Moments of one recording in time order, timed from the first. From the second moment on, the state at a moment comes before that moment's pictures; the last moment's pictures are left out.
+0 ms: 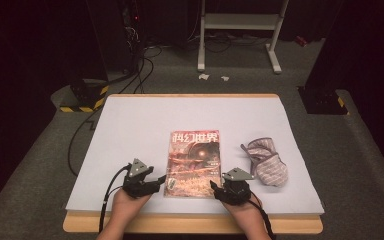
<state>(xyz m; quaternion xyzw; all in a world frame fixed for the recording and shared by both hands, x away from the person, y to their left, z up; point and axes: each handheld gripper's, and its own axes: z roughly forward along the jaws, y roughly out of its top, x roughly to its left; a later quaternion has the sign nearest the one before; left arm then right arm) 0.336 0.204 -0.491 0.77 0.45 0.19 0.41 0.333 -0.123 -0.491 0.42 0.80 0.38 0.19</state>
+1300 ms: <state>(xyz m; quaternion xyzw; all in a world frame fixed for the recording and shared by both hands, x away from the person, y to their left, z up) 0.342 0.228 -0.496 0.76 0.47 0.22 0.39 0.361 -0.240 -0.448 0.48 0.73 0.41 0.26</state>
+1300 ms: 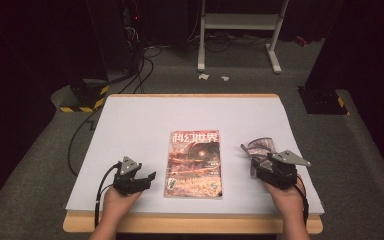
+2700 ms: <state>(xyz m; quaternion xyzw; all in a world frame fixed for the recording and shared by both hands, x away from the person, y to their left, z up) 0.344 0.223 -0.501 0.78 0.46 0.21 0.38 0.382 -0.254 -0.496 0.54 0.75 0.31 0.22</state>
